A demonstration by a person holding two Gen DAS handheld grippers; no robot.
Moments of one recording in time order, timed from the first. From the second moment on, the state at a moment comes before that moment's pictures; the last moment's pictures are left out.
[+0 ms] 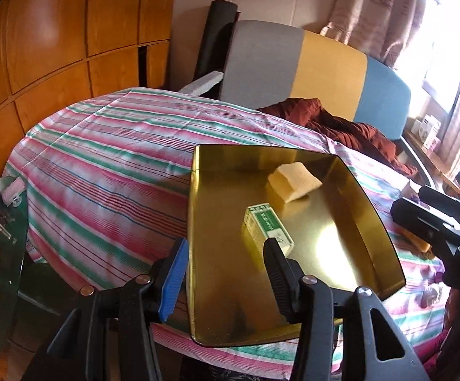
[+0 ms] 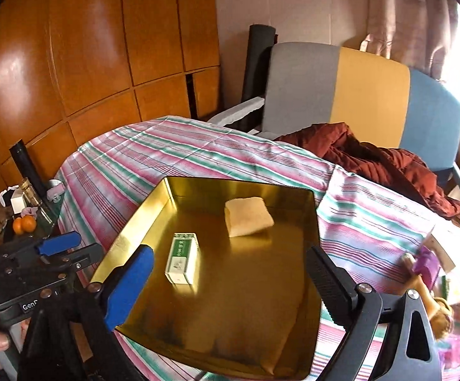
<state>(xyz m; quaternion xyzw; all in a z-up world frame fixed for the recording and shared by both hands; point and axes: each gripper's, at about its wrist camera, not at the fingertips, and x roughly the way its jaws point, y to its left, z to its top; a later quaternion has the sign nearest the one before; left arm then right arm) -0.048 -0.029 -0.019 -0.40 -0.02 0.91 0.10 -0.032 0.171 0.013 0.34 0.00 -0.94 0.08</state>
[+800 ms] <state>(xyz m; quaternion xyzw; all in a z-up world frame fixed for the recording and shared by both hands) -0.030 0.063 -0.019 -0.41 0.05 0.88 0.24 0.023 0.311 -0.008 0.39 -0.08 -0.91 -0.07</state>
